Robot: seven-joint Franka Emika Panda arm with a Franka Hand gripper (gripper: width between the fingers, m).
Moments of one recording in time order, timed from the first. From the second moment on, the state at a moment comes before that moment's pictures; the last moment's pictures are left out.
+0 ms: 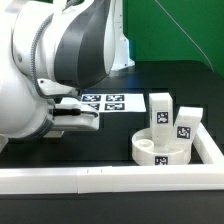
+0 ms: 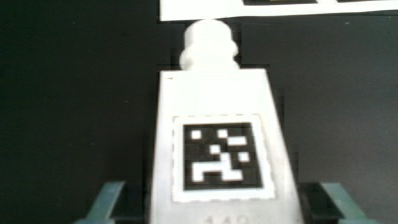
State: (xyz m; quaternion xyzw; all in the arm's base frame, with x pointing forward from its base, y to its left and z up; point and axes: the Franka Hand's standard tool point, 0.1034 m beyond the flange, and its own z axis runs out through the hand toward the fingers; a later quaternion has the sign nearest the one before) arm 0.490 -0.125 0.010 -0.88 0.06 0.46 0.05
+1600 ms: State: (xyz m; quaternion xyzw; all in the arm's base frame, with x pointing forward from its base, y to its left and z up) arm 0.561 -0.083 0.090 -0.96 0.10 0.25 0.04
